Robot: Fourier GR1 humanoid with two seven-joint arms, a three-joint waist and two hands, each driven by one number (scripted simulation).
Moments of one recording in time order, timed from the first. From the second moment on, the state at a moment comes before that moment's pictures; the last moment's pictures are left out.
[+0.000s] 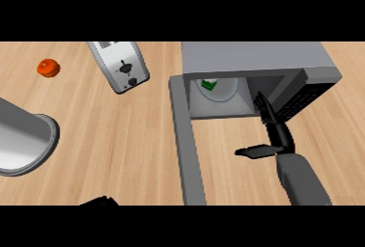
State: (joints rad) left arm 0.55 0.00 -0.26 -2.17 -0.05 -0.33 -0.15; right arm -0.49 -0.09 -0.32 -0.54 0.31 0.16 -0.91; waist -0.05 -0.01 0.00
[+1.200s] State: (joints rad) left arm -0.16 0.00 -0.55 -1.35 -0.18 -0.15 -0.12; right arm 0.19 -0.18 -0.34 -1.45 0.08 0.39 -0.72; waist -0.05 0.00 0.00
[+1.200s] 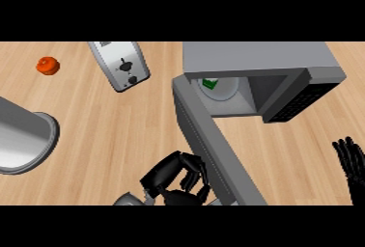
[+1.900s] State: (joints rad) left arm -0.45 0.01 -0.92 -1.04 0.13 0.30 -0.18; right arm 0.19 -0.24 -0.34 -1.68 -0.09 0.48 -0.61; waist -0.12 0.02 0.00
